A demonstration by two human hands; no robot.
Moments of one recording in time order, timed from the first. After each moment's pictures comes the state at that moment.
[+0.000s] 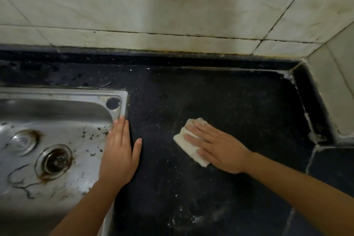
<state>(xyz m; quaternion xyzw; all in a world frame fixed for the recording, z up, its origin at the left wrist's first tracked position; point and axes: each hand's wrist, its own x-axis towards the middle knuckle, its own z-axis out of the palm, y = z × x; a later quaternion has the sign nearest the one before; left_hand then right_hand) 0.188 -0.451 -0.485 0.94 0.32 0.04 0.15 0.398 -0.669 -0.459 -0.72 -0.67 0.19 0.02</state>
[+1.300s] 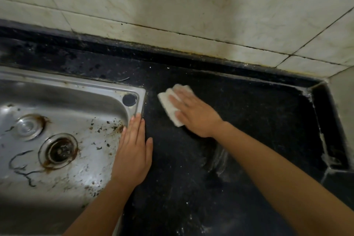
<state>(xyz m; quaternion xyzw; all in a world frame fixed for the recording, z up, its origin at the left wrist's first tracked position) 0.187 -0.448 -0.492 0.92 0.32 0.07 0.21 0.415 -0.521 -0.471 -0.76 -0.64 0.14 0.04</state>
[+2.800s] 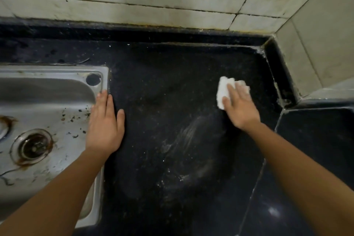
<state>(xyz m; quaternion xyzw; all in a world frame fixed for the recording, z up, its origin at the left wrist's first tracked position) 0.189 -0.450 -0.484 0.93 0.31 0.04 0.18 0.423 -0.734 -0.457 -0.96 -0.24 0.11 0.05</state>
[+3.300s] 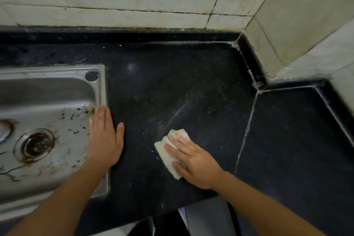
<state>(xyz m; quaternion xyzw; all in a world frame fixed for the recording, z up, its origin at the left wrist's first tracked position) 0.123 -0.489 -0.474 0.93 0.28 0.03 0.22 0.207 -0.754 -0.463 -0.83 -0.53 0.14 0.10</state>
